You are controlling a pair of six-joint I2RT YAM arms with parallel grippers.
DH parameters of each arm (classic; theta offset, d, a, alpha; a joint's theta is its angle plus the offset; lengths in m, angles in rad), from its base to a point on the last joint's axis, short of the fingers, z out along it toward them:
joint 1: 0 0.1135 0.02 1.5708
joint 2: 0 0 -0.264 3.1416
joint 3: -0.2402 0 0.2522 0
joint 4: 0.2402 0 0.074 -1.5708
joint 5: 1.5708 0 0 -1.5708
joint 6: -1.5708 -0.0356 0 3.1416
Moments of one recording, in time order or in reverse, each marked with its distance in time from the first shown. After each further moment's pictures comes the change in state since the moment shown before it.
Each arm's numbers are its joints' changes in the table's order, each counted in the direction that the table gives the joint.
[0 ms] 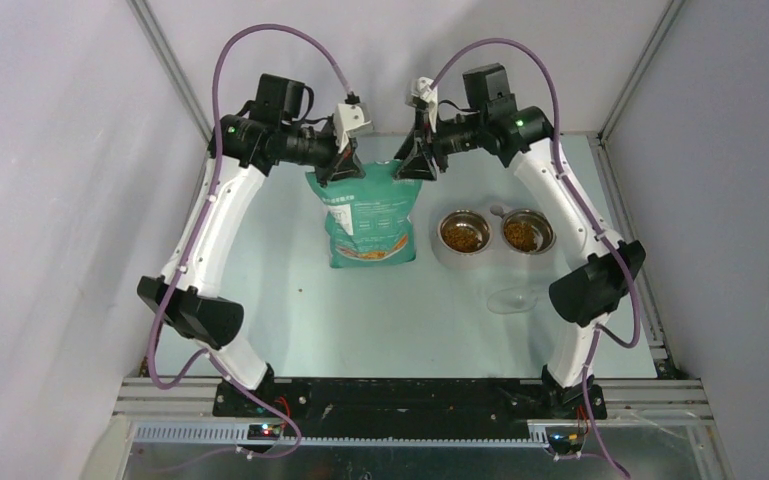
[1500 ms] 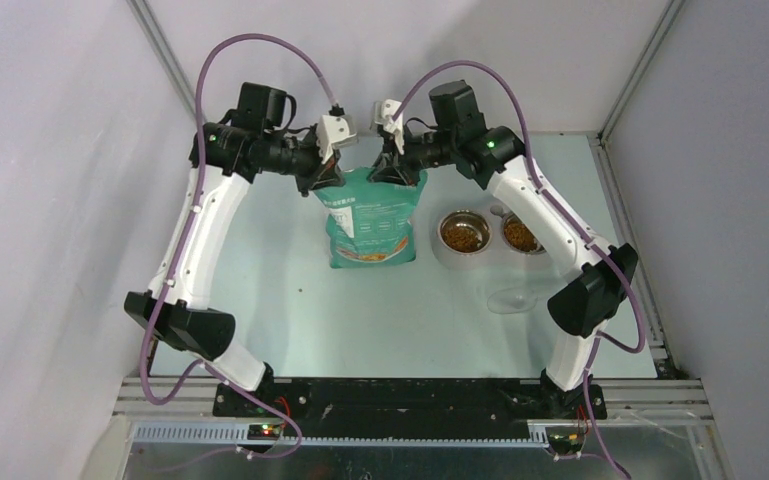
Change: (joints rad) left arm 0.056 0.078 0.069 0.069 -0.058 -0.079; right arm 0.147 0.058 0.140 -0.231 0.190 0.043
